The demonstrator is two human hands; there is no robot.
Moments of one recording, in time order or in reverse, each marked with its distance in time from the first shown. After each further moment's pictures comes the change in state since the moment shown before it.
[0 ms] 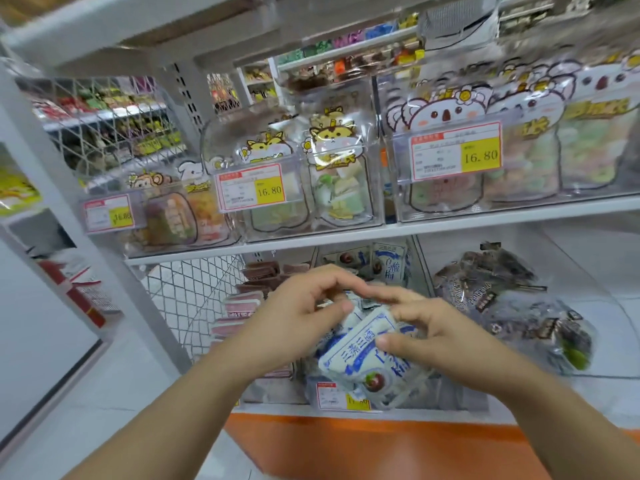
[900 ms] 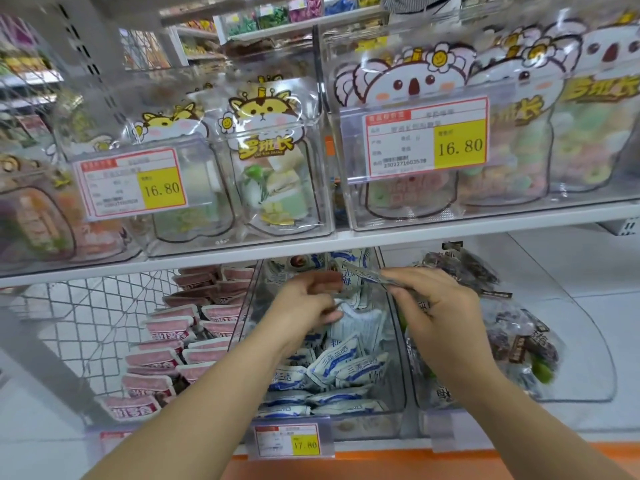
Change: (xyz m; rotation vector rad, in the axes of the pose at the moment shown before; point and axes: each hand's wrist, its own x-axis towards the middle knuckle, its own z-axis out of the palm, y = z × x) left_hand 0.102 -0.095 0.074 -0.599 0.144 -0.568; right_hand 0.019 0.061 -0.036 -0.590 0.792 -0.154
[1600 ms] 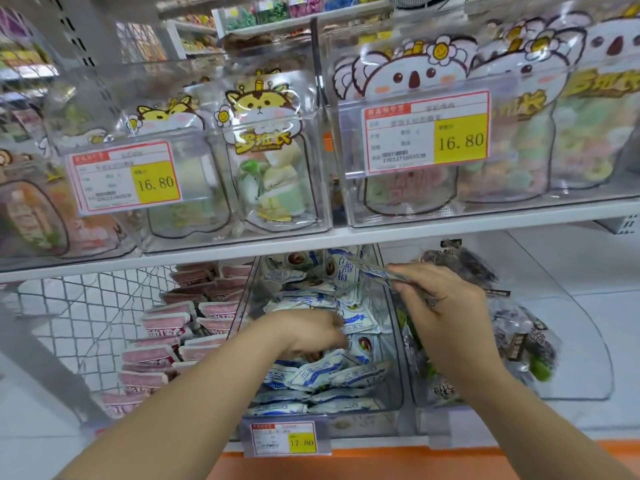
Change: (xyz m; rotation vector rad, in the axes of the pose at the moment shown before) left_hand 0.012 -0.010 0.002 0.994 -0.405 -0.312; right_hand 0.000 0.004 -0.004 -0.024 0.018 0.016
